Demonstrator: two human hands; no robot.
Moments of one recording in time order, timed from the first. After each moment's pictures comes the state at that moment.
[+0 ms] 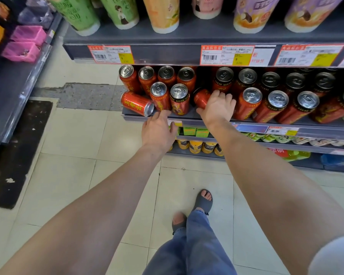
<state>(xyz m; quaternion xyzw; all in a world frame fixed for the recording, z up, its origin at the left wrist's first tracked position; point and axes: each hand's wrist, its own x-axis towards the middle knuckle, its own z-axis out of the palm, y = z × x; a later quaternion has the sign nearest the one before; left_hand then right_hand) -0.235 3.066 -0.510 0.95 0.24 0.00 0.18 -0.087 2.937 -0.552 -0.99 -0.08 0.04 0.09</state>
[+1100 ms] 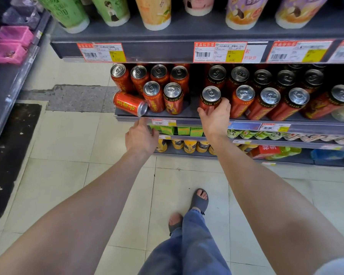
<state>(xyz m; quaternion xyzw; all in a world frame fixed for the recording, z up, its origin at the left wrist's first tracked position) -0.253 3.092 -0.532 0.92 0.33 -0.04 0.19 -0.123 2.912 -0.564 -0.88 0.05 0.02 0.47</state>
